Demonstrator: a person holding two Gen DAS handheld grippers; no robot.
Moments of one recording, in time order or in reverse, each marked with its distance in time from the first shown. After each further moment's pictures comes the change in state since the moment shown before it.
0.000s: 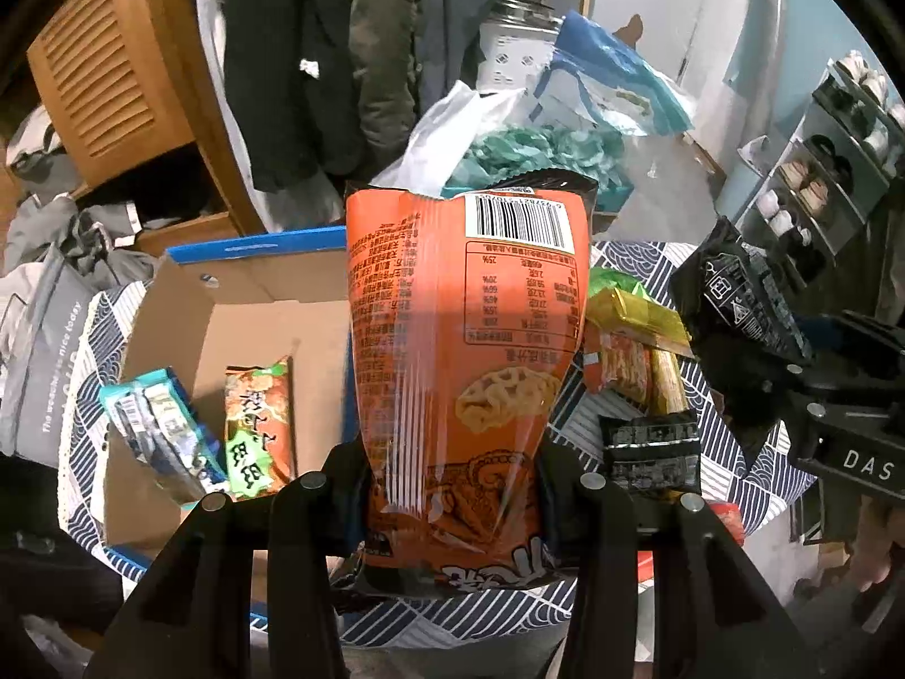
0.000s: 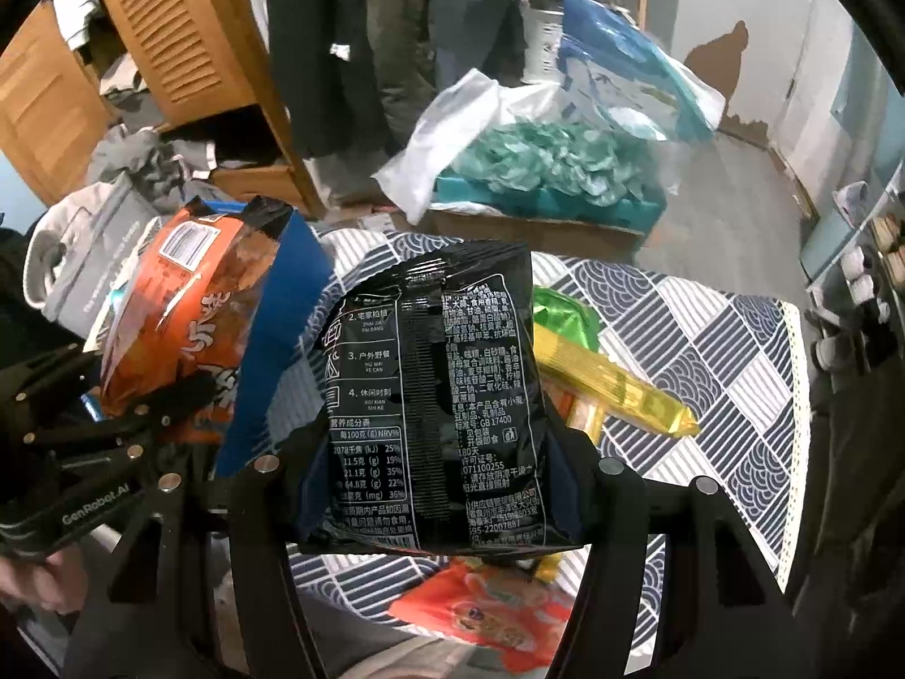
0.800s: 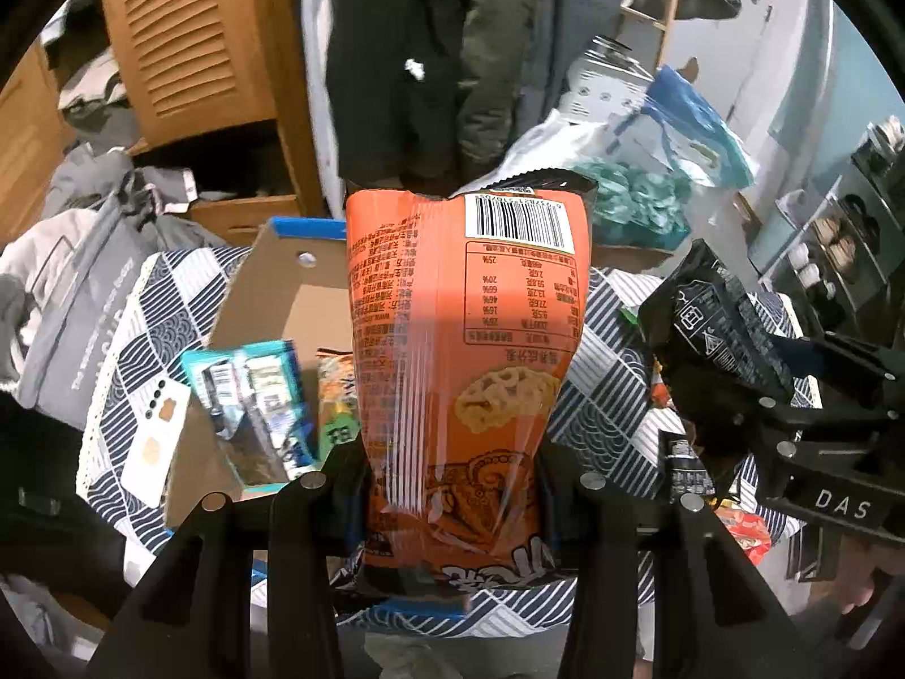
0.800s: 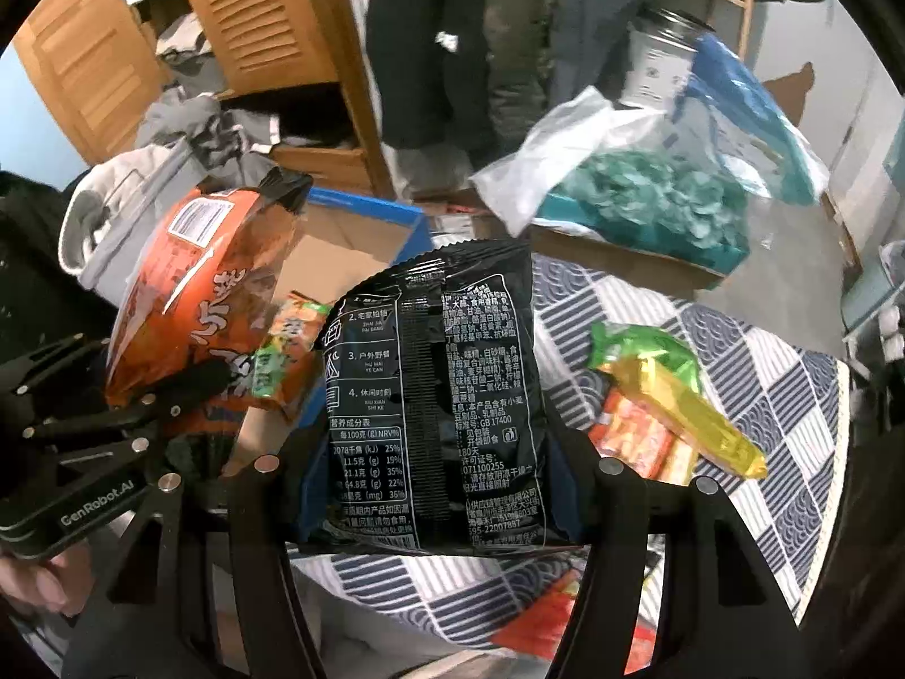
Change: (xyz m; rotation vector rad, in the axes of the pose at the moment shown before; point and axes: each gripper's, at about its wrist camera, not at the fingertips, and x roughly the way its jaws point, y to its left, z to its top) left arm -0.022 0.091 -0.014 -0.132 -0.036 0.043; right arm 0.021 0.099 0.022 -0.120 0.023 0.083
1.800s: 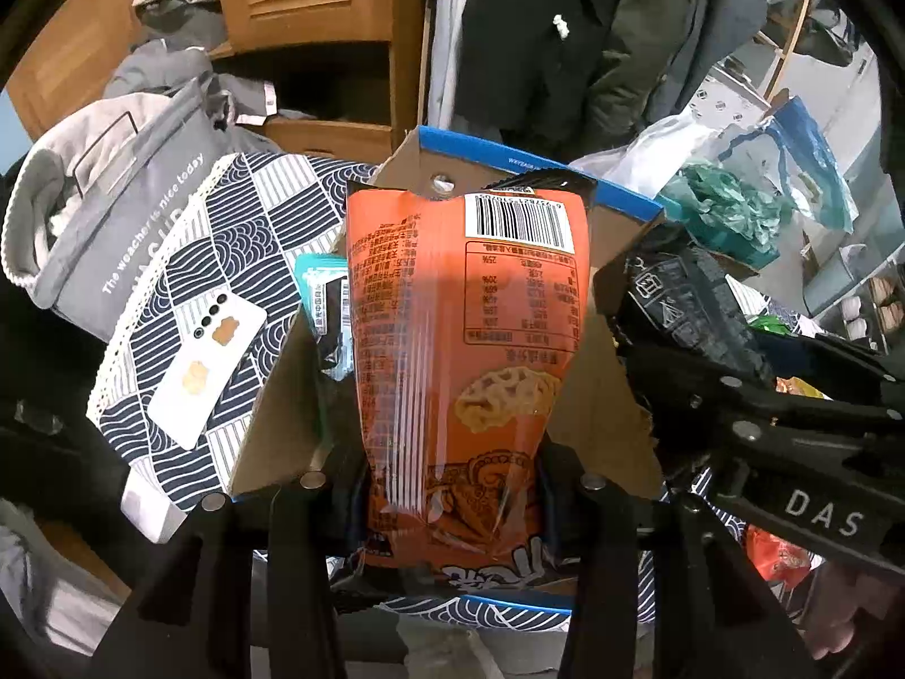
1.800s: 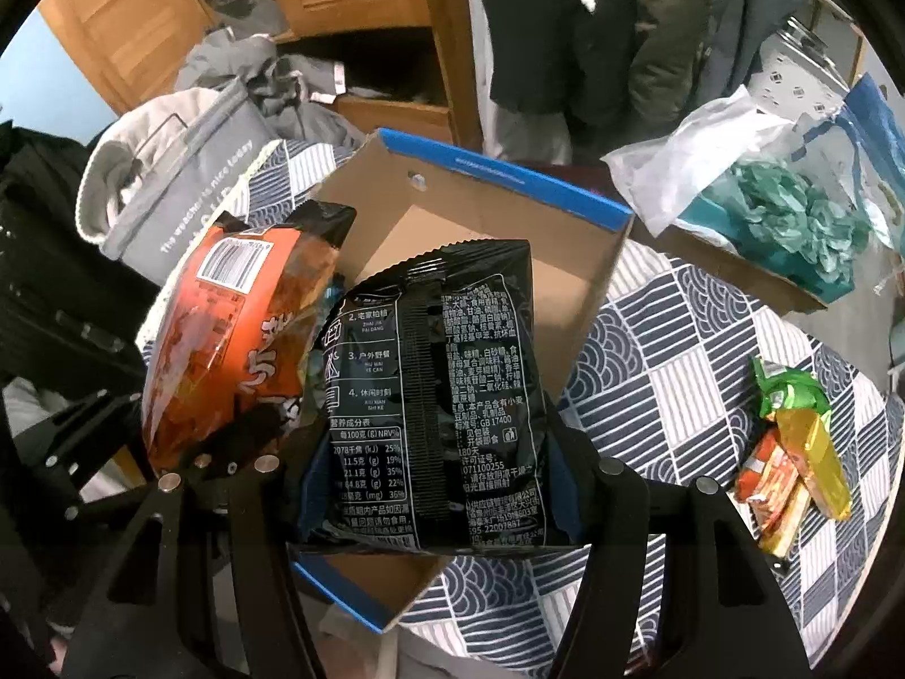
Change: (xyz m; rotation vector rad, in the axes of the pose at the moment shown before) left arm 0.038 0.097 -0.024 -0.185 0.093 0.081; right arm 0.089 0.106 0.036 -0.062 0.108 0.086
